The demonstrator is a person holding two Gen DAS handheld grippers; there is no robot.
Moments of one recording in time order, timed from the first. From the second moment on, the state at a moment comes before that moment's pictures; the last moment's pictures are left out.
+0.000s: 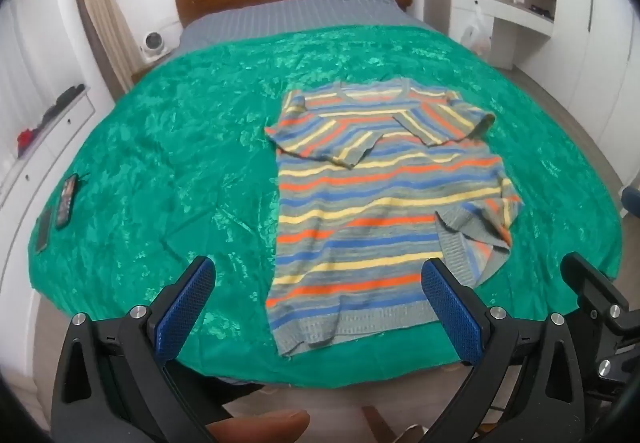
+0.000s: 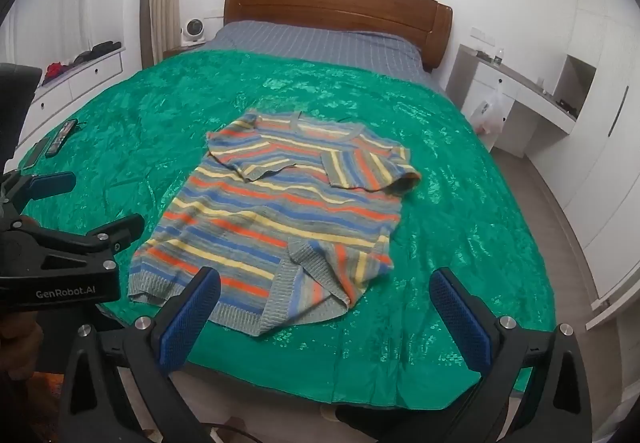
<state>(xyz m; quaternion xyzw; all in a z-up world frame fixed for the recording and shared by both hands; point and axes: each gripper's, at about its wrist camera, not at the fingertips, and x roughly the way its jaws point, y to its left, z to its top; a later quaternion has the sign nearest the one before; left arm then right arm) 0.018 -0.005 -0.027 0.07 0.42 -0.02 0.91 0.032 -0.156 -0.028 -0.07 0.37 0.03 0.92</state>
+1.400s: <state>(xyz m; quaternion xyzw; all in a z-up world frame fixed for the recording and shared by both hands) 0.019 -0.006 -0.036 0.08 0.42 -0.03 0.90 0.040 -0.158 -0.020 -0.11 0.39 -0.06 0.91</state>
